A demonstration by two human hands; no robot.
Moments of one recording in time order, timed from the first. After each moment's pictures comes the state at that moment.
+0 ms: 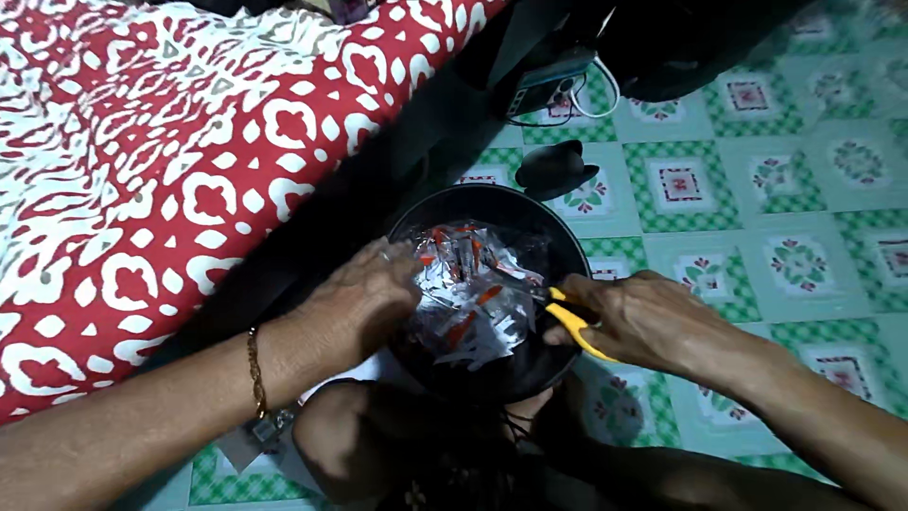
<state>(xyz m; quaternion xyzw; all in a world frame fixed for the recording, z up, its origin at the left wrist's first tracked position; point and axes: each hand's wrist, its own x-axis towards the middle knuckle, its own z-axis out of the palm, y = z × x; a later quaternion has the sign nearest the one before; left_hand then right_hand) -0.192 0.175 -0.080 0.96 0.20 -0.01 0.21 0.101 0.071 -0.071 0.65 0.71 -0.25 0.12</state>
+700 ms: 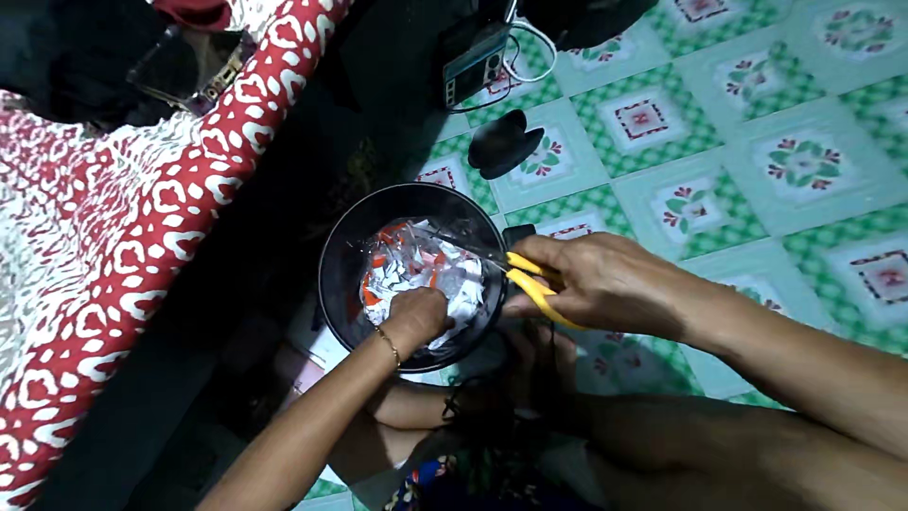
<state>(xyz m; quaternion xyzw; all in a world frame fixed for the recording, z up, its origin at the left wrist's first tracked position) -0.046 0.121 -0.113 0.78 0.38 -0.40 0.29 0.140 0.022 -0.068 0.66 0.69 -0.28 -0.13</state>
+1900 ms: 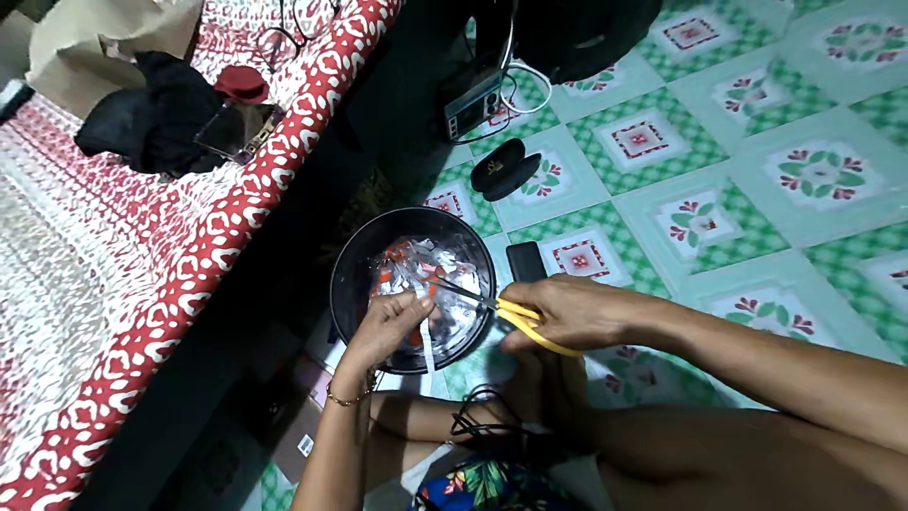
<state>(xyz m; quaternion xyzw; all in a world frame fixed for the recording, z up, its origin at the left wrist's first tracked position) -0.101 0.101 -0.091 0.64 0.41 0.15 0.63 0.148 0.022 -0.062 0.59 0.63 -0.51 -0.02</state>
